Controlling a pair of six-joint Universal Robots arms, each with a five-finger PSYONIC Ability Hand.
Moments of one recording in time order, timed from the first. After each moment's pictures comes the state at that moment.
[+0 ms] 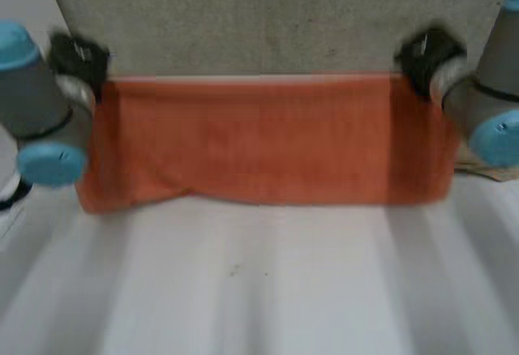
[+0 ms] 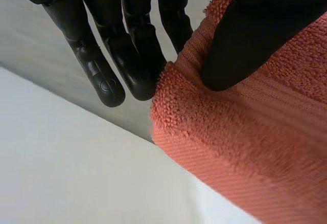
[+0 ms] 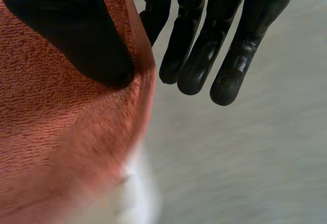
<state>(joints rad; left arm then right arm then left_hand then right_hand) 4.46 -2.17 -1.03 3.31 -1.75 3.91 1.87 -0.87 0.71 0.21 1.54 2.20 1.13 1.20 1.20 1.20 0.98 0.99 1.18 1.18 1.19 0.99</state>
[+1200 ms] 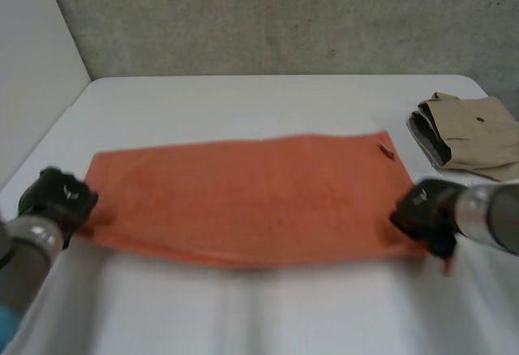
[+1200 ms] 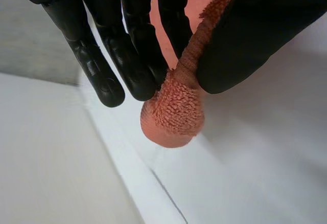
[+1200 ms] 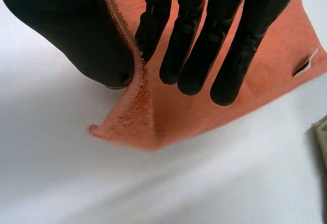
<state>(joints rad) 4.56 -1.65 -1.98 3.20 -1.64 4.19 1.79 -1.21 1.45 0.66 1.39 2.10 1.13 1.20 1.20 1.20 0.98 0.99 1.18 1.18 1.19 0.99</state>
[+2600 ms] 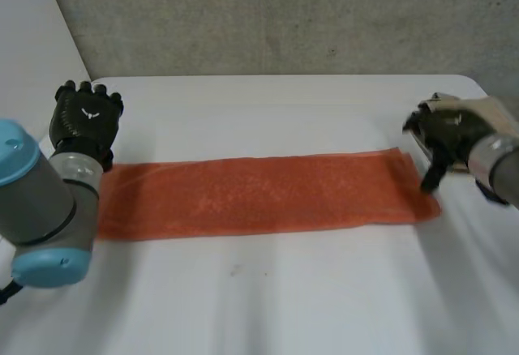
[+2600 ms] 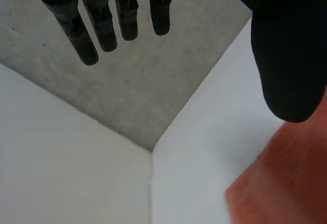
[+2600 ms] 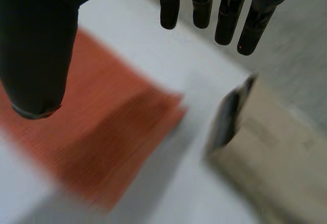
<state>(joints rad) 4.40 -1.88 -1.71 3.63 -1.77 3.83 1.71 -1.14 1.33 0.15 1.37 2.69 0.28 0.28 0.28 0.27 0.09 0.20 0.22 0.21 0.23 0.07</state>
